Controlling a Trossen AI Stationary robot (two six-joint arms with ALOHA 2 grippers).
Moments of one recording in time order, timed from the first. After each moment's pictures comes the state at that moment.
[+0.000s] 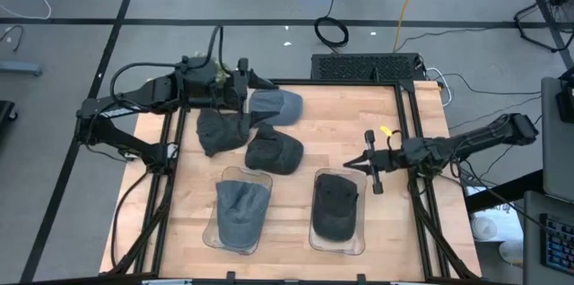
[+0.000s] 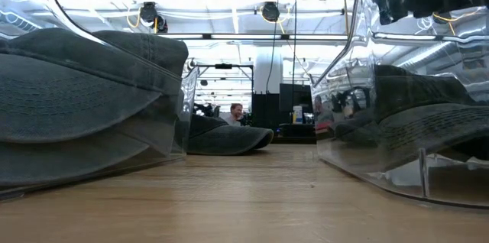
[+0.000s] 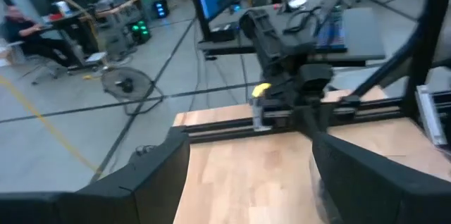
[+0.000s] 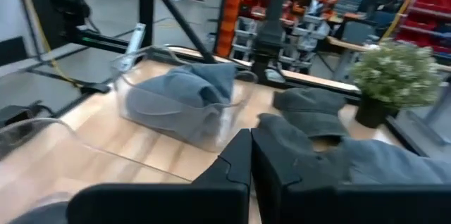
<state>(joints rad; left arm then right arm) 0.13 1.31 1.53 -0.41 0.05 0.23 0.23 0.68 0.30 0.29 0.13 -0.16</state>
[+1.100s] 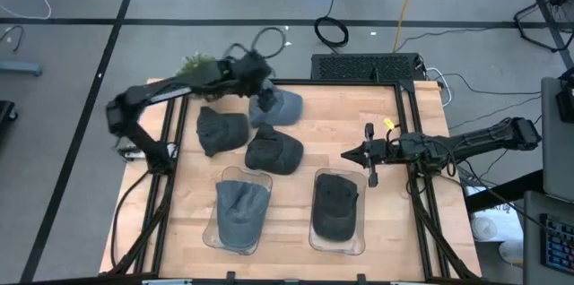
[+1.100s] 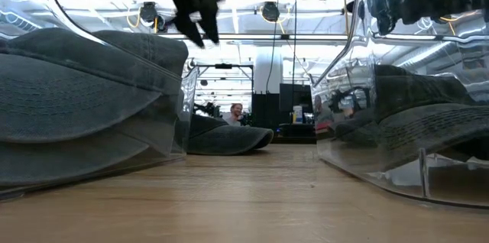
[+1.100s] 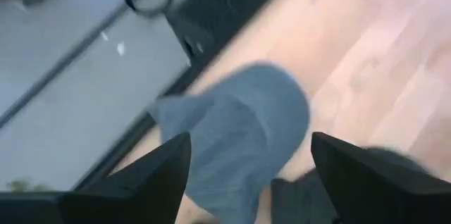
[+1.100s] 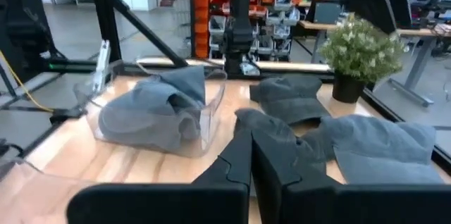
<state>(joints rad) 0.42 1.60 1.53 -0.82 -0.24 -0.17 0.14 0.70 0.30 0.31 0.14 -0.01</state>
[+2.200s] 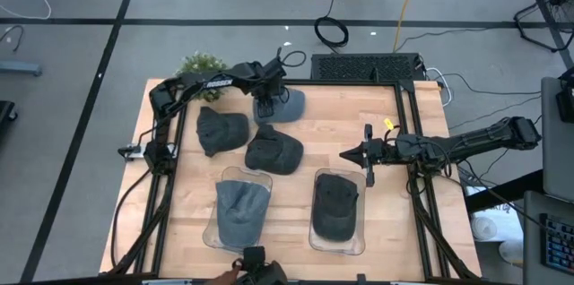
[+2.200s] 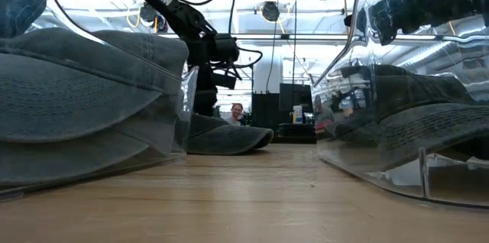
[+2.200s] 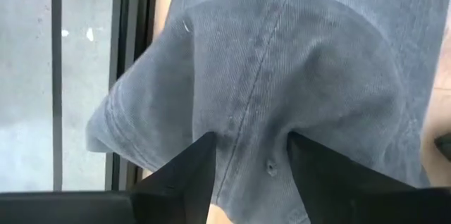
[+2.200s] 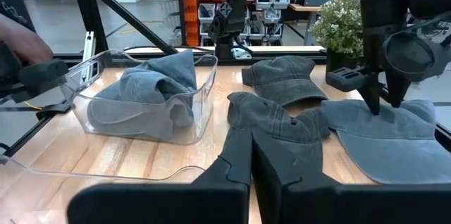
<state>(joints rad) 0.59 2.03 1.53 -0.72 -0.13 0.50 0.14 0.73 0.28 0.31 0.18 0.04</state>
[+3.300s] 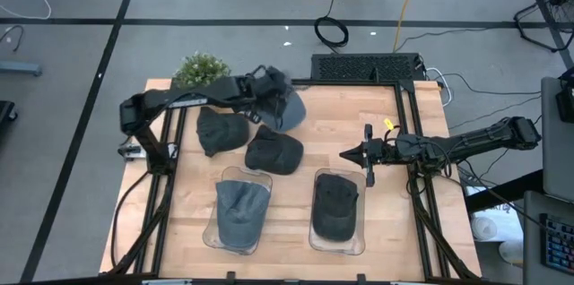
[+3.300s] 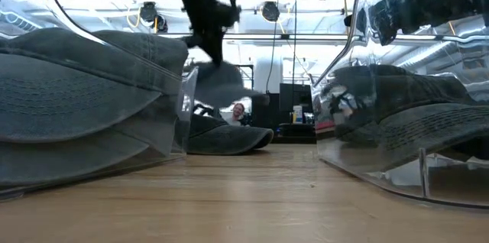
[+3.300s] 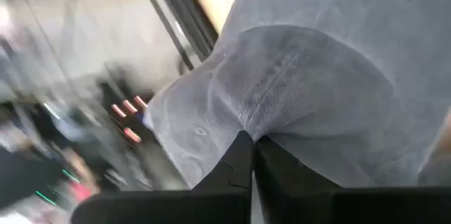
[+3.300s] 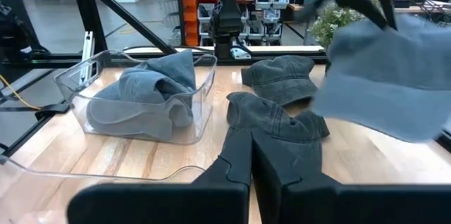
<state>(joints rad) 0.30 1.72 1.53 -0.75 -0.46 1.09 0.14 0.73 0.28 0.31 0.18 0.04</state>
